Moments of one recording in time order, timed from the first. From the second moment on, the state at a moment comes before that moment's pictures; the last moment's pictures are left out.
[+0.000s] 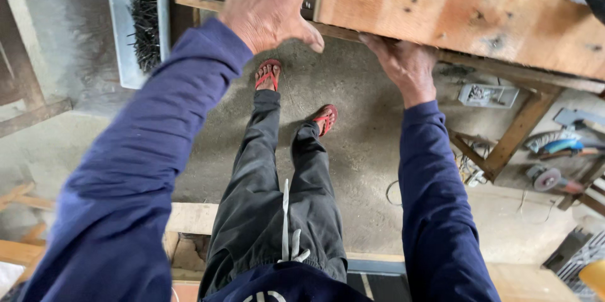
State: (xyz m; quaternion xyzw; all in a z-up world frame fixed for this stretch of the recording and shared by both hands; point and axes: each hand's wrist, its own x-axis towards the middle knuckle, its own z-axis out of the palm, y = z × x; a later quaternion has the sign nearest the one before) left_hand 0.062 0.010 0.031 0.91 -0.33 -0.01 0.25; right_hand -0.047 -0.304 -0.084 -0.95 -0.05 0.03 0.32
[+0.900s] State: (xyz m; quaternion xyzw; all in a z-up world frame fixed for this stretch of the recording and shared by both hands) left_hand -0.014 0.031 0.012 0.52 0.27 -0.21 0.78; right_hand -0.051 -0.291 -0.053 -0.96 -0.02 0.03 0.28
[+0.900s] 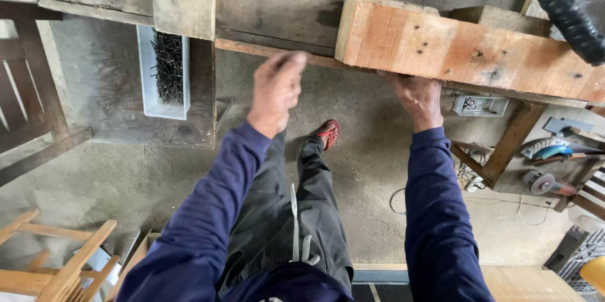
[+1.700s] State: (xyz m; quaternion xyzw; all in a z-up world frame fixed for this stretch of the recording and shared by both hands) left_hand -0.029 -0.041 0.044 0.80 0.06 -0.02 0.60; right_hand -0.064 -0.309 -0.060 -0.94 -0.02 0.04 0.34
